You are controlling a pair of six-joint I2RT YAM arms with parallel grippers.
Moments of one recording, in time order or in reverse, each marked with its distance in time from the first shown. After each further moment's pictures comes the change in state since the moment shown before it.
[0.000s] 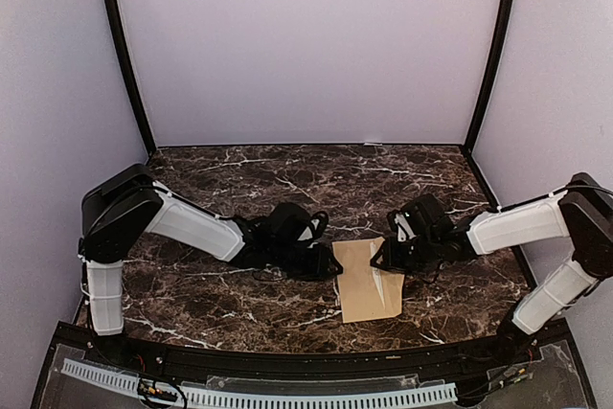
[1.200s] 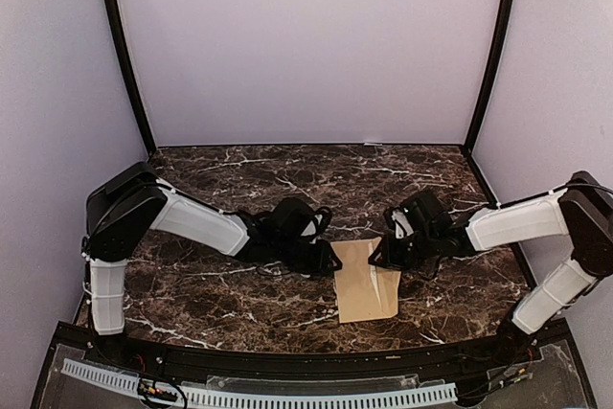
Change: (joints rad) left arm 0.019 0.045 0.071 -0.042 0.002 0.068; right arm -0.009 0.034 0.035 -0.005 -0.040 -0.026
